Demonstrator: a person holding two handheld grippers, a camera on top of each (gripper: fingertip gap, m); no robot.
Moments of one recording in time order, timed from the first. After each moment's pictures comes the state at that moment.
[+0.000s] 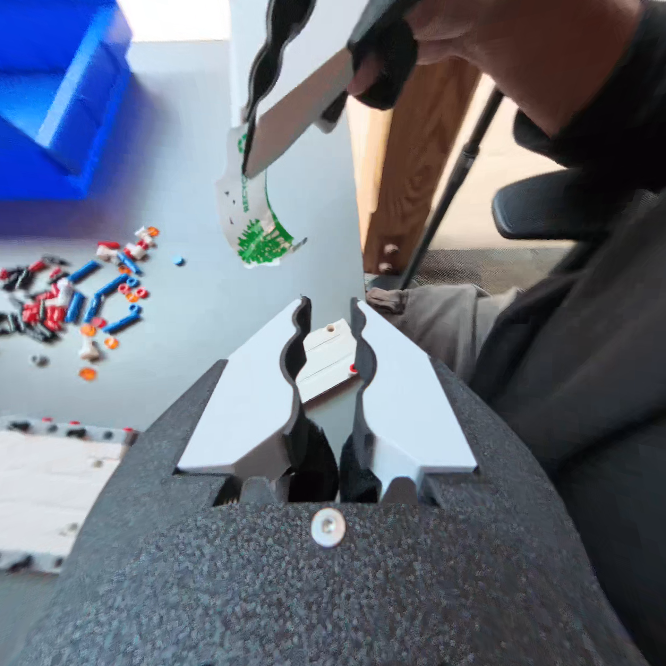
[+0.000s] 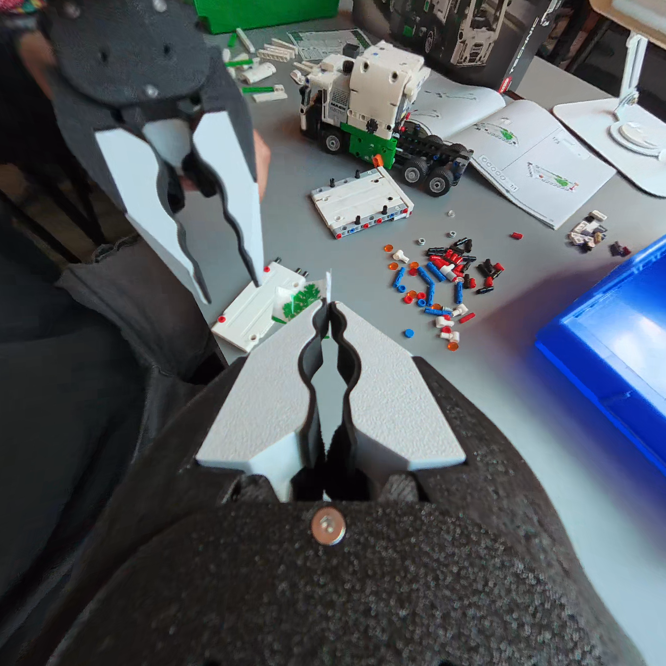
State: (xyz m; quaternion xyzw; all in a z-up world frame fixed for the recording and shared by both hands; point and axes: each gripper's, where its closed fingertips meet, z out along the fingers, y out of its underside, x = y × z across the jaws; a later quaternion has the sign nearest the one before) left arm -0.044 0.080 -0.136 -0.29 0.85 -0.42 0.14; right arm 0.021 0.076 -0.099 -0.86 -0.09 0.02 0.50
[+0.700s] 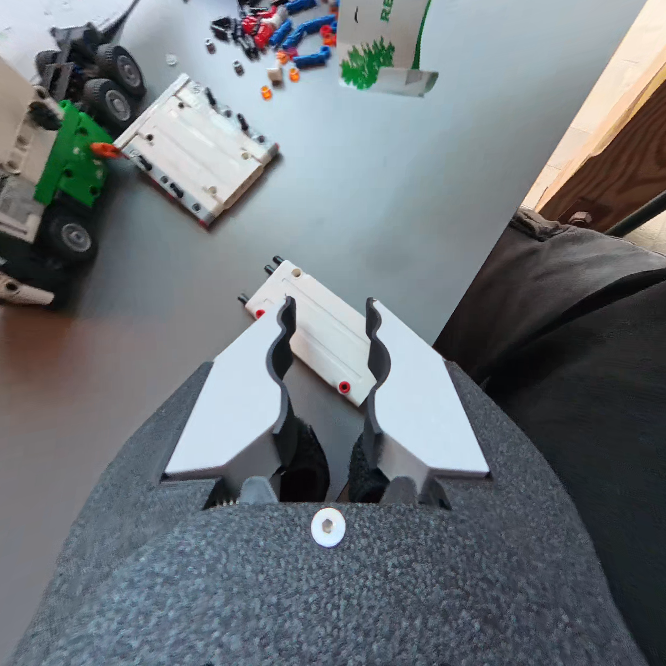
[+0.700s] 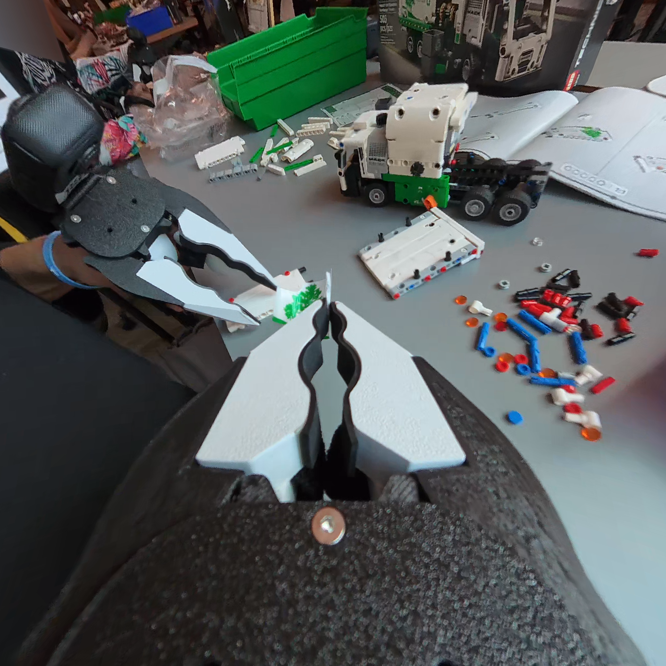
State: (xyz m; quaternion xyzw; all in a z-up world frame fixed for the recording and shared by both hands) left arm -0.107 0.196 -0.181 -0.54 0.74 -0.27 0.29; right arm -0.019 0.140 -0.103 -0.83 -0.02 0.14 0.54
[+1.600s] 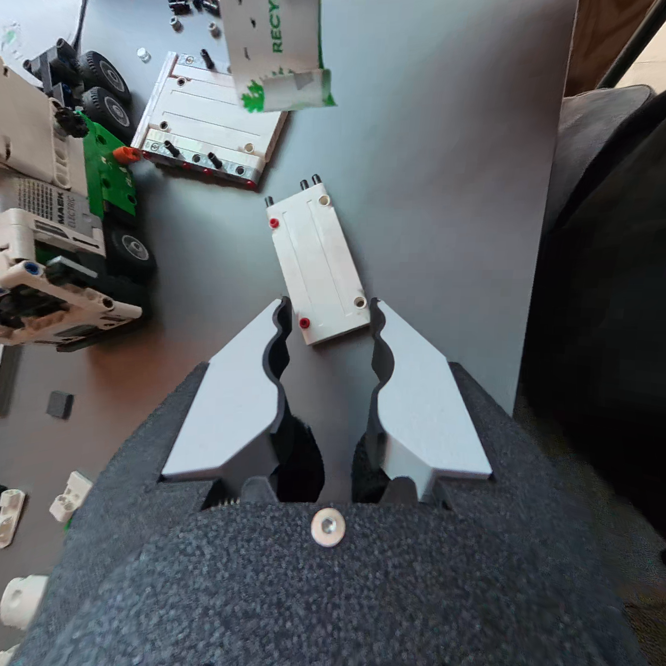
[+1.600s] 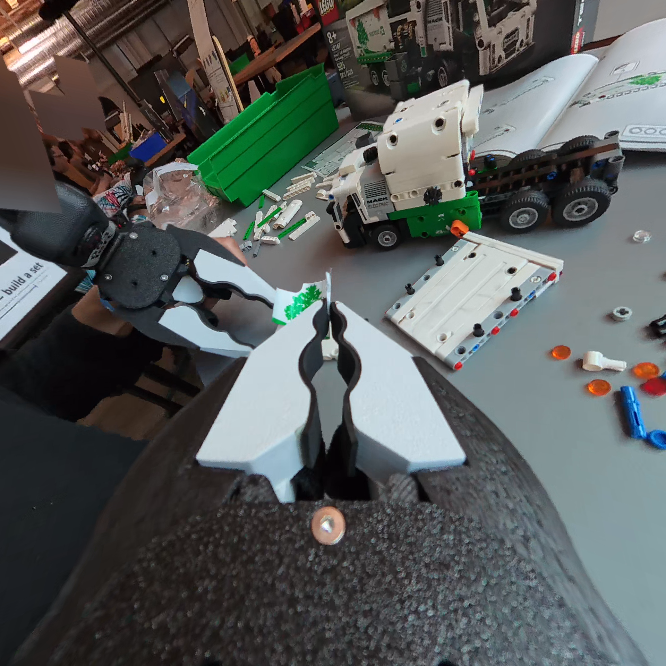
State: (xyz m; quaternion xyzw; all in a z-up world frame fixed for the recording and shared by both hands) left arm -0.126 0.274 -0.186 -0.39 0.84 -0.26 0.26; right arm -0.044 0.229 -0.112 -0.79 0.12 0.19 0.57
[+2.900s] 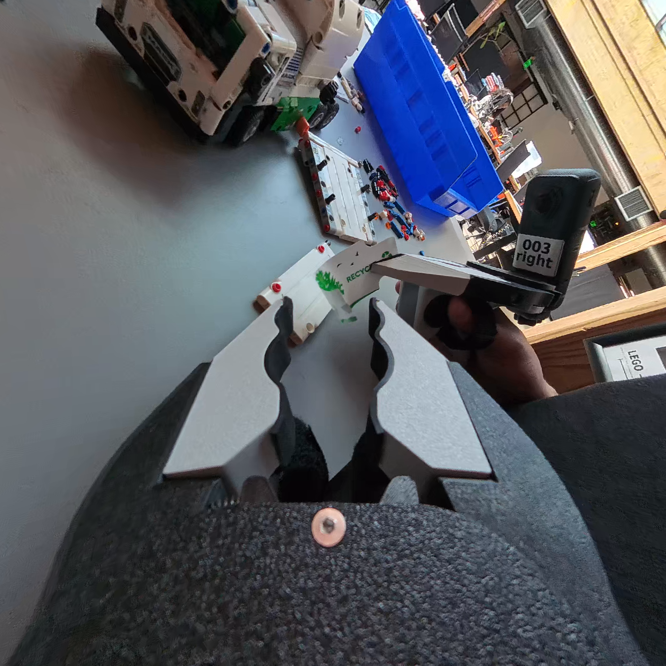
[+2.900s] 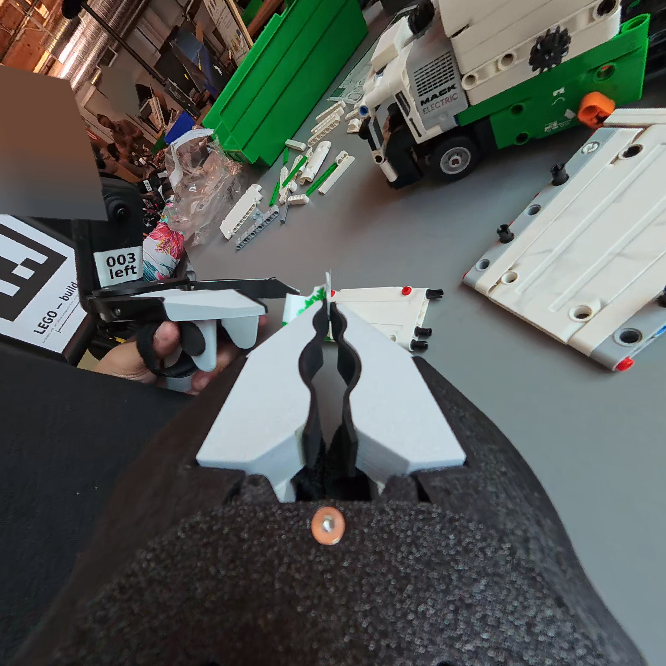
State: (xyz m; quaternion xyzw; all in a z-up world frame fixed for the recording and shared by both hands) left arm -0.133 0.278 -0.152 -0.73 0.37 -0.55 0.16; right arm -0.093 0.262 -0.148 -0.80 0.15 0.29 0.50
